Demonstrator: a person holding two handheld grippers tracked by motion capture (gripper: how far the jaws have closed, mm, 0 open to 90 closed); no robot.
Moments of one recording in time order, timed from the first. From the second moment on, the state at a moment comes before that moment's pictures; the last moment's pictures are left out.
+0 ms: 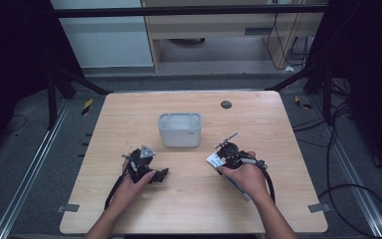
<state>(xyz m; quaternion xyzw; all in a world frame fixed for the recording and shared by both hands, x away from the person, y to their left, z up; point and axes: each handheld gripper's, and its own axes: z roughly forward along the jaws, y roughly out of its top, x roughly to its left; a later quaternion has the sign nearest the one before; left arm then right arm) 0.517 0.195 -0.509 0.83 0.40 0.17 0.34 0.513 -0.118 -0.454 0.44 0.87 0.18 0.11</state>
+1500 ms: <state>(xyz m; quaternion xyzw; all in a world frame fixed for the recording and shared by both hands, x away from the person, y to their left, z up) 0.518 0.195 -0.509 0.83 0.40 0.17 0.34 0.524 -0.114 -0.470 0.45 0.88 0.15 0.09</state>
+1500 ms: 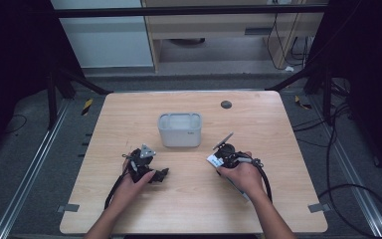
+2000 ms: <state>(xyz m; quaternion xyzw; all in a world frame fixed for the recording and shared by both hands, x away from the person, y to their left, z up) 0.518 0.195 -0.509 0.83 0.39 0.17 0.34 0.522 -0.111 -0.467 0.43 0.88 0.14 0.10</state>
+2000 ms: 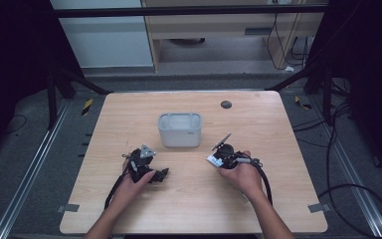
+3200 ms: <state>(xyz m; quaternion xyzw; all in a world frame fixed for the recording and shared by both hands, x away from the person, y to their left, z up) 0.518 0.195 -0.509 0.83 0.39 0.17 0.34 0.518 -0.134 -0.434 0.46 0.86 0.20 0.11</state>
